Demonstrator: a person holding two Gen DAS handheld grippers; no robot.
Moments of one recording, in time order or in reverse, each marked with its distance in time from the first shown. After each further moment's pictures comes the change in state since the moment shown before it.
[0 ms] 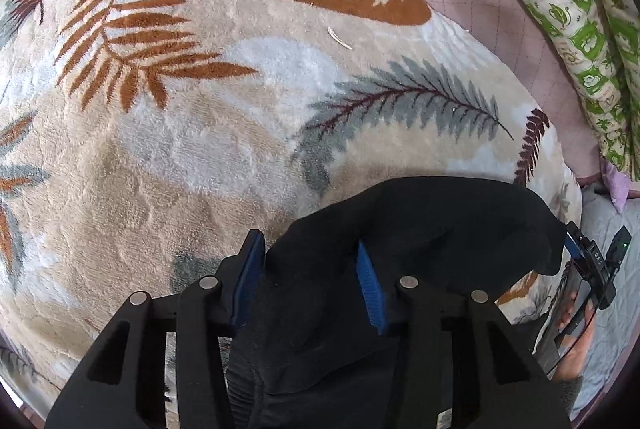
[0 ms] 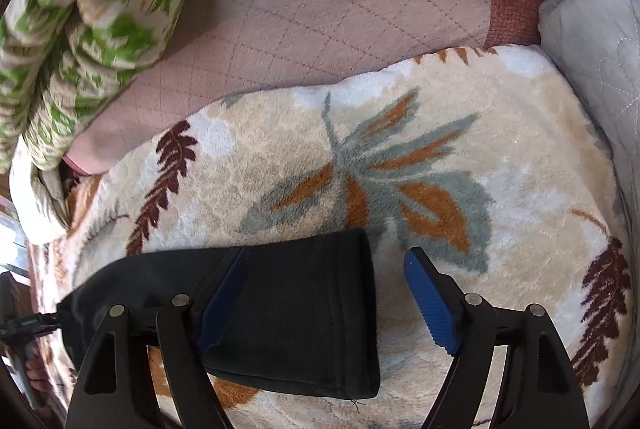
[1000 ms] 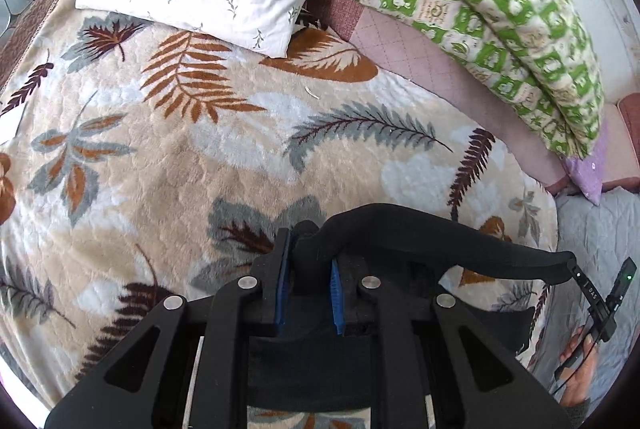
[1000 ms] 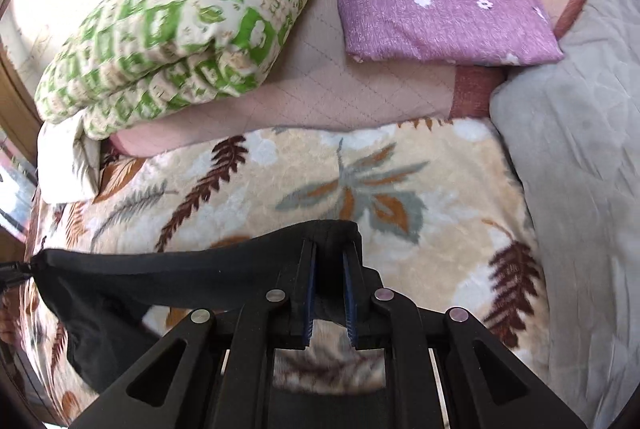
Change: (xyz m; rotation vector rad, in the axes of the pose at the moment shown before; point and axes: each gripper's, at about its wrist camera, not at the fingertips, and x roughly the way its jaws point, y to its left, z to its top) left arm -0.100 -0.014 -0.088 0.020 -0.297 -0.003; right arm -0.120 0.007 -0.058 -0.173 -0.170 -0.021
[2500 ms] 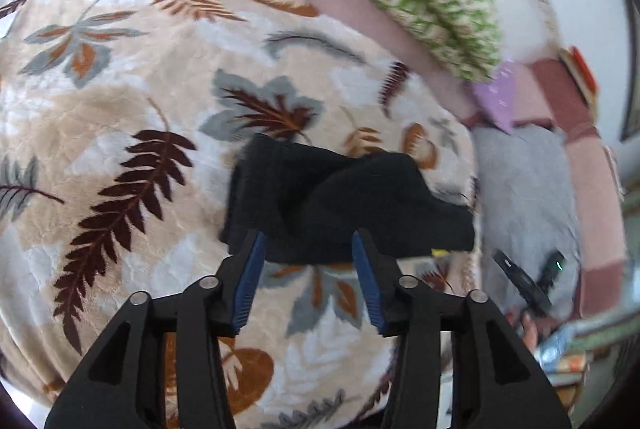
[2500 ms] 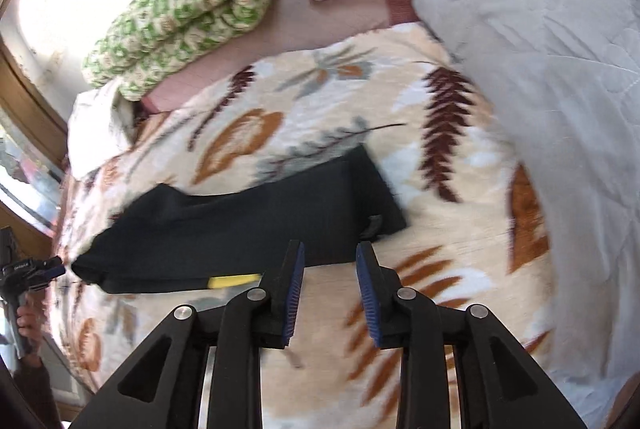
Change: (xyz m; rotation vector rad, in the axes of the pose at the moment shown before) left arm -0.071 0.087 -0.120 0.082 0.090 -0.369; right arm -0.107 -0.021 -0.188 0.129 0.009 0.078
